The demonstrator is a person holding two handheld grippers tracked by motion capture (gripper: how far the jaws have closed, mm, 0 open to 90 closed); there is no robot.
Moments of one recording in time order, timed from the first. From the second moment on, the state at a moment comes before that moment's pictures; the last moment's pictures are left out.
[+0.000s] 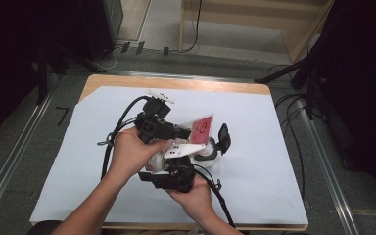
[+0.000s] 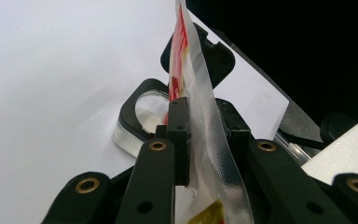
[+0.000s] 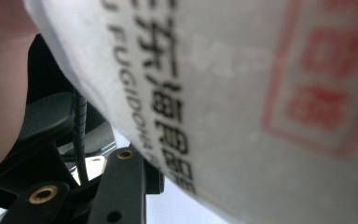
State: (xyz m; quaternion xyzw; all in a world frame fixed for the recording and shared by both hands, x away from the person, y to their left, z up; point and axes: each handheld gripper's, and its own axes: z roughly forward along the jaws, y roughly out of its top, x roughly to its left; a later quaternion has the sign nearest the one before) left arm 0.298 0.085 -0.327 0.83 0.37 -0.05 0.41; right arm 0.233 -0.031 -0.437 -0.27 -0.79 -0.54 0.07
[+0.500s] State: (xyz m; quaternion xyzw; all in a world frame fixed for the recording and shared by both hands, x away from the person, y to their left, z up) left arm 0.300 0.084 -0.330 0.84 0.37 -0.04 0.40; right arm 0.235 -0.031 -0.438 -0.28 -0.79 -0.54 0.09
